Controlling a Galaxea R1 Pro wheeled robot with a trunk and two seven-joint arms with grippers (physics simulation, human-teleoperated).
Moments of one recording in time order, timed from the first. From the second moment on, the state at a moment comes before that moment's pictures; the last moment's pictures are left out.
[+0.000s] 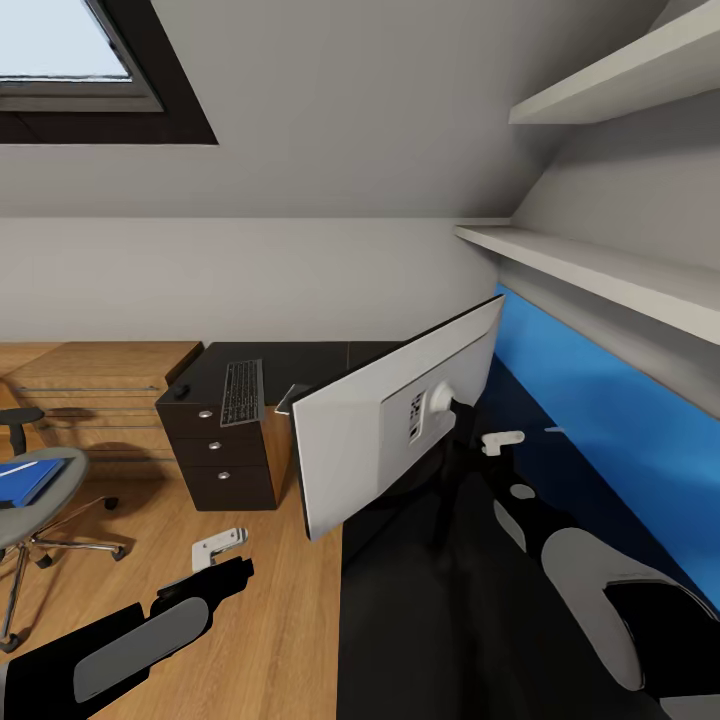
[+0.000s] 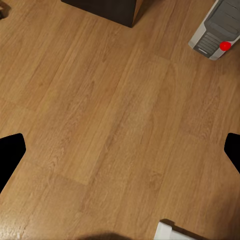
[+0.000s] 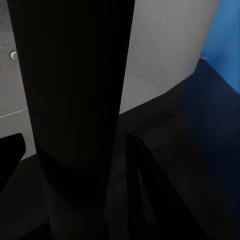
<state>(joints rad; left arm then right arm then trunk) -0.62 0.54 -1.13 -1.46 1.54 0.02 1.08 -0.99 -0.07 0.07 -0.19 0.03 -0.34 0.01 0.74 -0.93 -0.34</state>
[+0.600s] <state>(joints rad) -0.62 0.53 -1.13 -1.41 1.54 0.02 1.08 -0.99 -0.07 0.07 -0.19 0.02 -0.34 0.01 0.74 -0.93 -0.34</state>
